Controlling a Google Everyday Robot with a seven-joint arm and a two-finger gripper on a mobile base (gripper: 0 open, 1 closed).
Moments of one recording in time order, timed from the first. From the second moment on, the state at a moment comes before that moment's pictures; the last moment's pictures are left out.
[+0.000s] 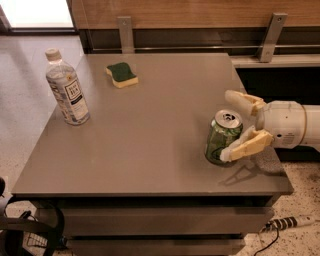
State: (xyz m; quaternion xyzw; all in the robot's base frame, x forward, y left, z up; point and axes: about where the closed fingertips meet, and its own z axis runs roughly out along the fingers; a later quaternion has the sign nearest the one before) arm 0.480 -0.142 0.894 -0.47 0.60 0.39 0.52
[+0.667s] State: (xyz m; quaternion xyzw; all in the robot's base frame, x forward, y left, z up) arm 0.477 -0.137 0.886 -0.46 0.58 0.37 0.56
